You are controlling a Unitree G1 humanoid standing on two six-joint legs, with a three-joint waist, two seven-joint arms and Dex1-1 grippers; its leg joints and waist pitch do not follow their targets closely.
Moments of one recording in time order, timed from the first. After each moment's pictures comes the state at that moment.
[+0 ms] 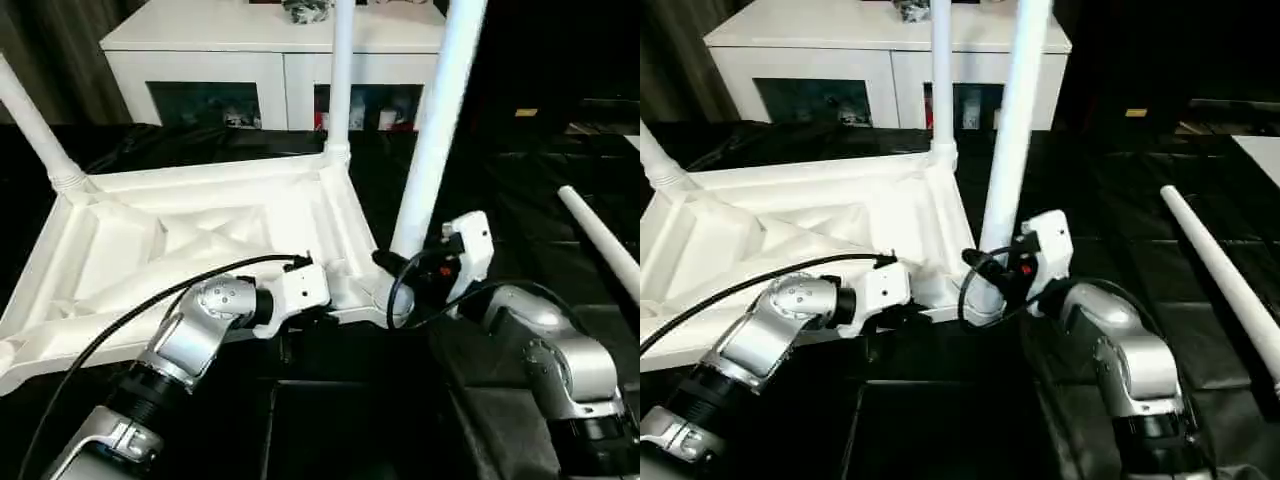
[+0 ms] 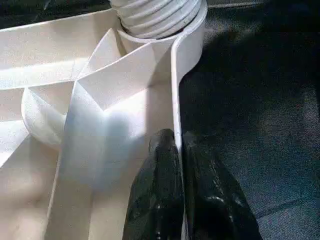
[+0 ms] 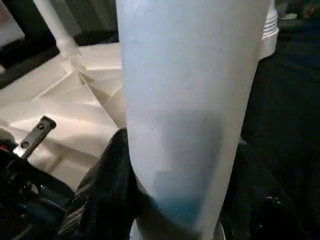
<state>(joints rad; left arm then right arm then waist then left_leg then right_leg) -0.47 0.33 -0.37 0.29 0.16 0.17 -1.04 -0.26 -0.29 -0.01 -0.02 0.42 0.55 0.57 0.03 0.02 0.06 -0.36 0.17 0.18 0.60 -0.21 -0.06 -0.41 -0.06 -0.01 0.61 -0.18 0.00</state>
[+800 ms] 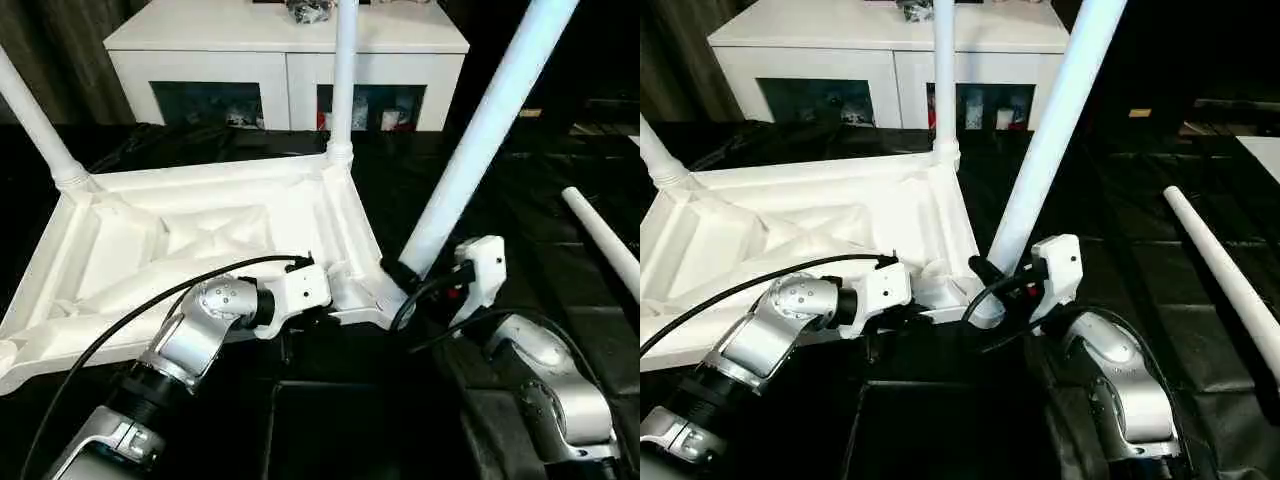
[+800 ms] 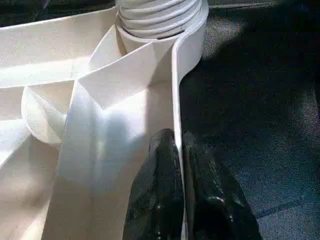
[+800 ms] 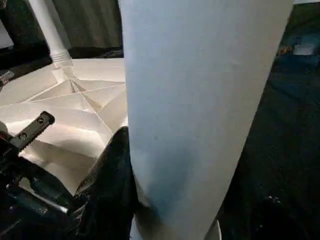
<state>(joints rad) -0.47 0.33 -0.37 0.29 0.15 0.17 -1.04 -0.12 -0.27 0.04 -0.07 0.34 0.30 0.56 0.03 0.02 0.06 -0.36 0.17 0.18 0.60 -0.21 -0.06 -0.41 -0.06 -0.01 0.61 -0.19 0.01</state>
